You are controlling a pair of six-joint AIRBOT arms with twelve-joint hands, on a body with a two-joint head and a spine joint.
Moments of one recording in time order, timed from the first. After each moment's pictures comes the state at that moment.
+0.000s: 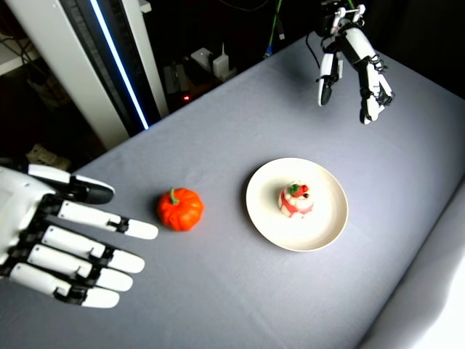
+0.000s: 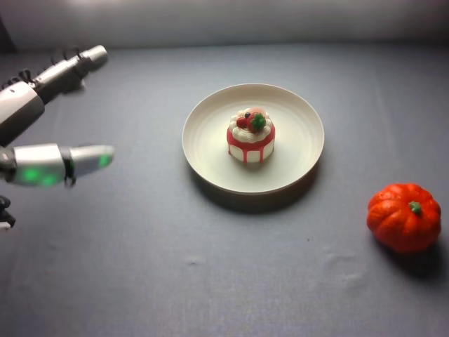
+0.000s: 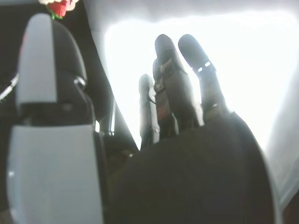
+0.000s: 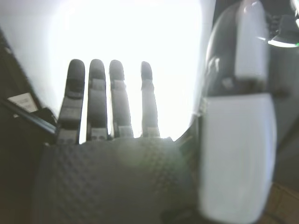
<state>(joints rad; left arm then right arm) 0.95 -1.01 1.33 -0.16 -1.10 0.16 -1.13 -0.68 0.95 0.29 1.18 -0.58</state>
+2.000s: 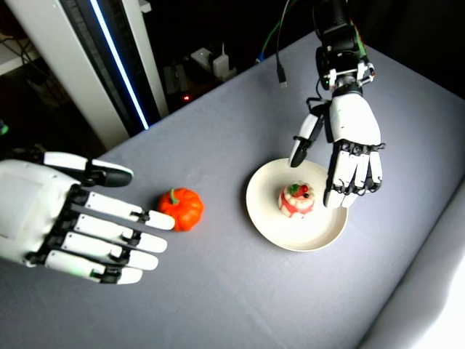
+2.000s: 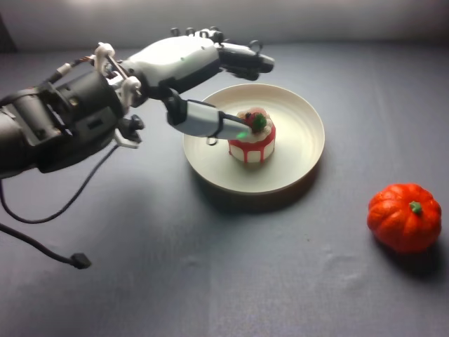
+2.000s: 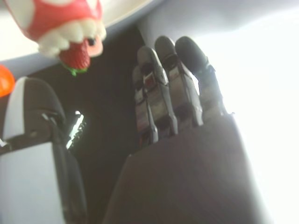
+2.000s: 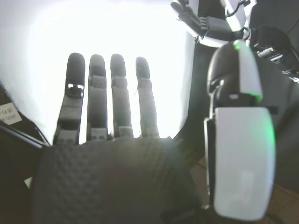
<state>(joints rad) 0.46 -1.43 1.72 0.43 -0.69 0.16 -1.09 -0.71 0.96 0.23 1.12 -0.58</state>
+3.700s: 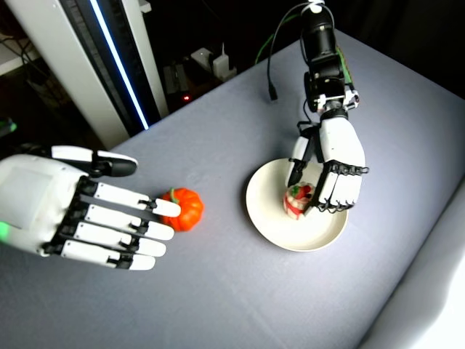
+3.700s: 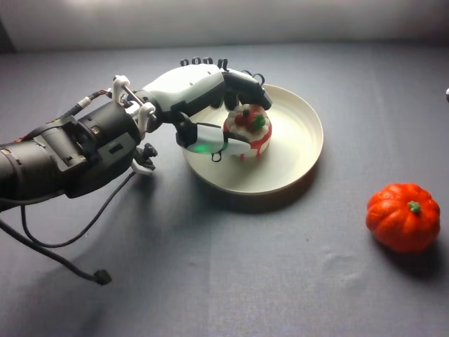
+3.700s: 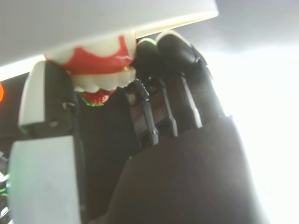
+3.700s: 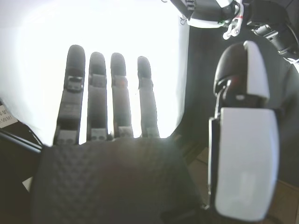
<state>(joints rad) 0.54 -1.54 1.84 0.30 -0.73 0.16 -1.08 -0.73 0.96 0.21 1.15 -0.58</state>
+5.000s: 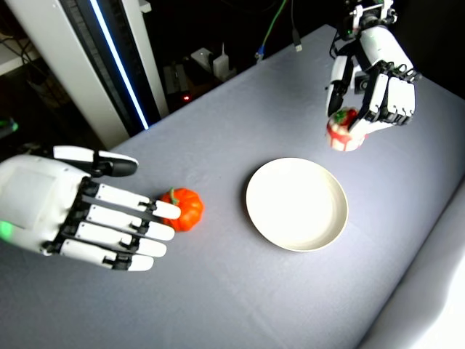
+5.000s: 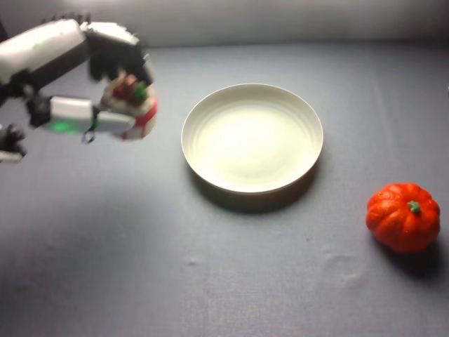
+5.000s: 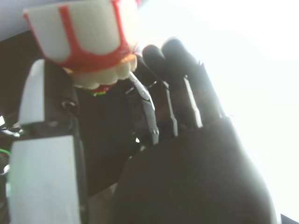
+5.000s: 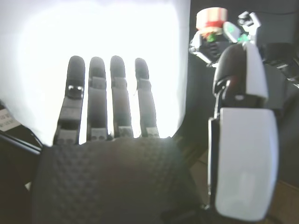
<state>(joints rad) 0.66 -1.02 1.46 0.22 -0.86 0.16 -1.08 -0.73 0.95 0.22 1.14 -0.58</state>
